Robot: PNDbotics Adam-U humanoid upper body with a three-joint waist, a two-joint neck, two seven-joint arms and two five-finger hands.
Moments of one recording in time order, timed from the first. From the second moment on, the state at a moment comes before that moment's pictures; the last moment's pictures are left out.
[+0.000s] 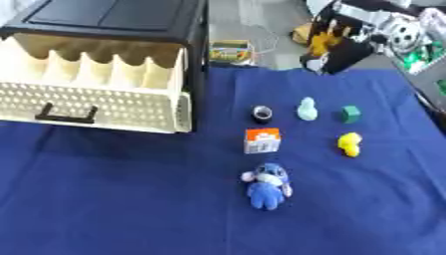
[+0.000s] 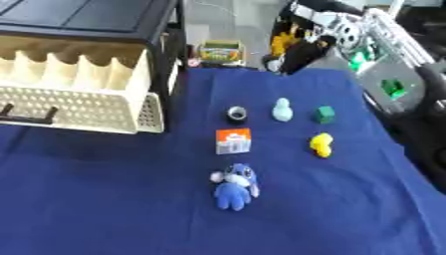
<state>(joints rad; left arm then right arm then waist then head) -0.68 0.52 0.01 -1.99 -0.35 0.29 0.38 -1.01 -0.73 0.32 -1.56 0.53 0.48 0.54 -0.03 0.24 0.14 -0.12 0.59</state>
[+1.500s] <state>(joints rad) -0.70 0.49 -0.02 -1.99 -0.35 0.26 0.36 -1.30 -0.35 0.31 -1.43 0.67 0.47 0.46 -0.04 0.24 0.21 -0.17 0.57</state>
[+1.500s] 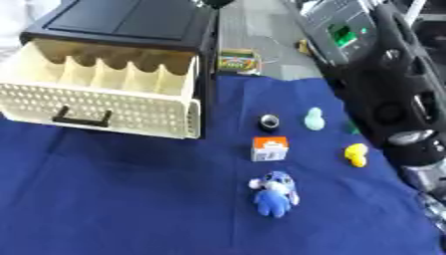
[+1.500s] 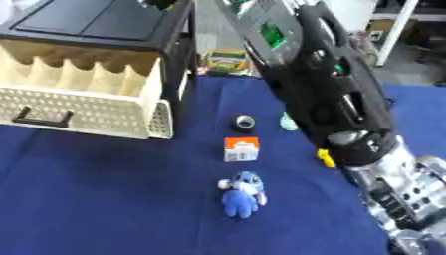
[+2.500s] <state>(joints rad) -0.73 0.47 -0.03 -1.99 -0.34 0.25 0.37 -1.29 -0.24 0.31 -1.31 0.62 0.46 0.36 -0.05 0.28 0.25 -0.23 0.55</state>
